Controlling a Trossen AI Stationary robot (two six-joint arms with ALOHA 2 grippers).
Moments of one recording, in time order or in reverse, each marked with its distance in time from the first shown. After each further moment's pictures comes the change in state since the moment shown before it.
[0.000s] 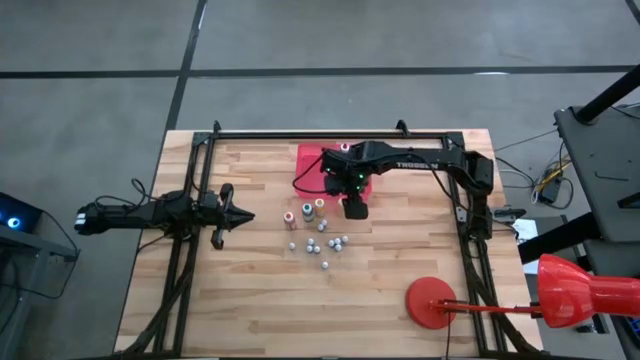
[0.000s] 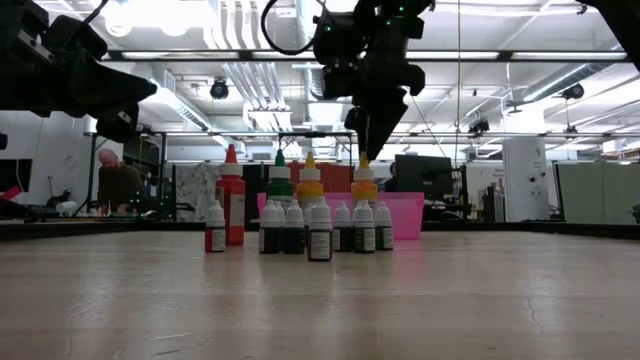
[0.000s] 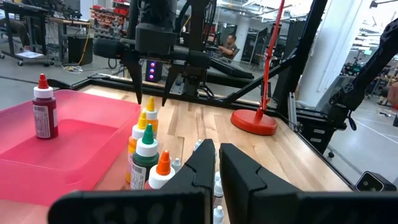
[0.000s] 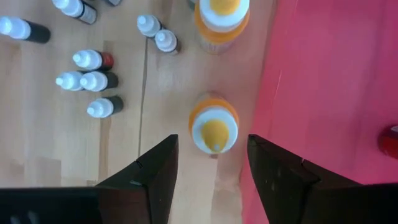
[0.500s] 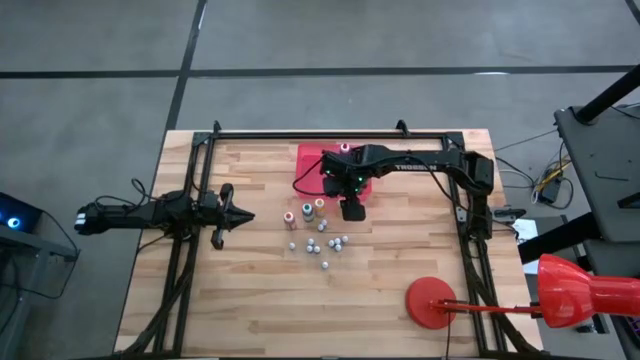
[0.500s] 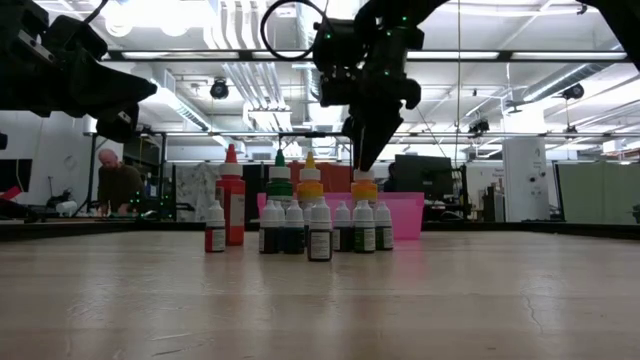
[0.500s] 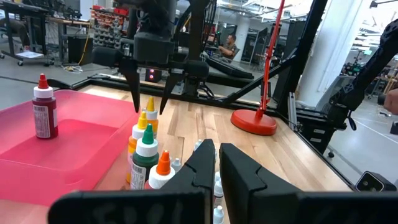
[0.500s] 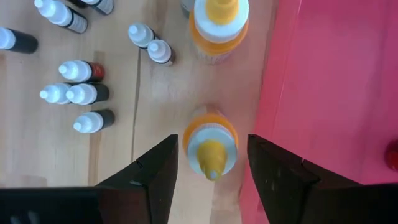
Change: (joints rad) left arm 0.000 0.000 0.000 0.000 0.000 0.000; right arm 0.000 0.000 -0.063 0.099 0.000 0.004
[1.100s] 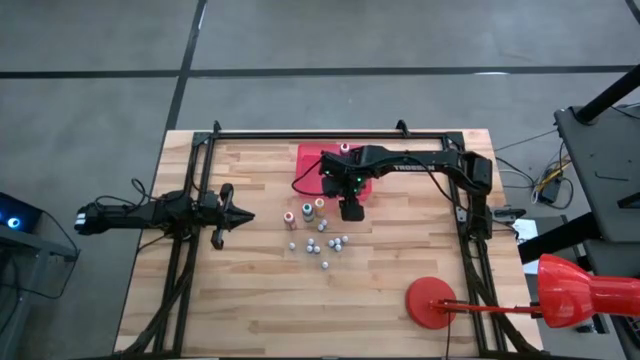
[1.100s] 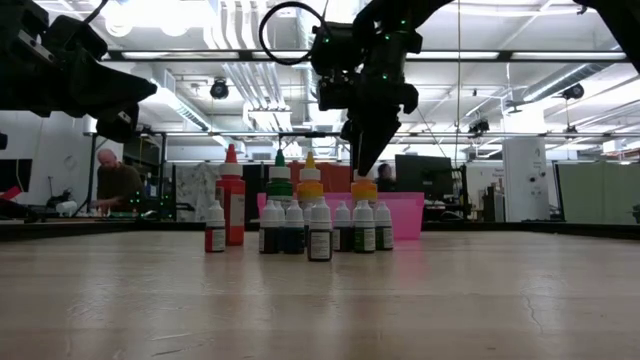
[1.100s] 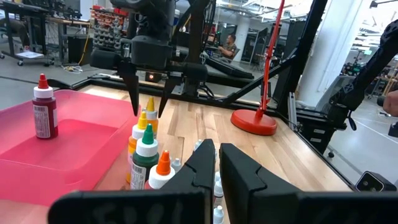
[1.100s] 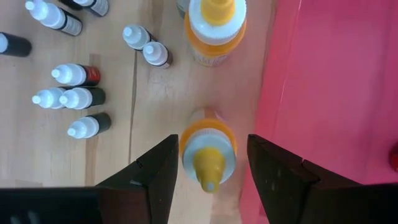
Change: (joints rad) left arm 0.000 0.000 0.000 0.000 0.000 0.000; right arm -0.002 0.013 -0.003 0.015 0.001 0.013
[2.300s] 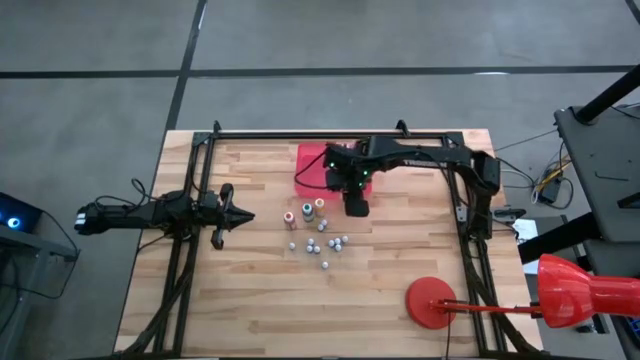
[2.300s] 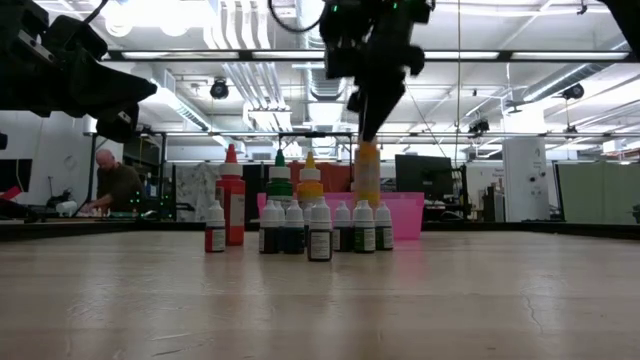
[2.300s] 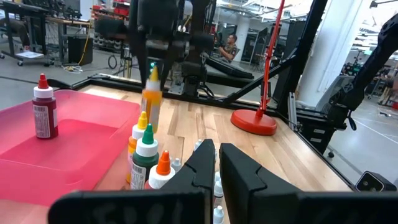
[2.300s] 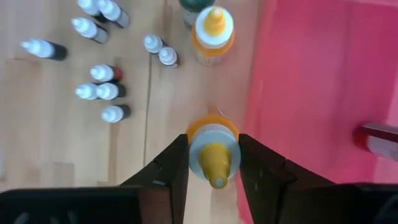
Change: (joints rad) left arm 0.000 0.000 0.000 0.000 0.000 0.000; right arm 0.000 -0.073 0.109 -0.154 0.000 0.012
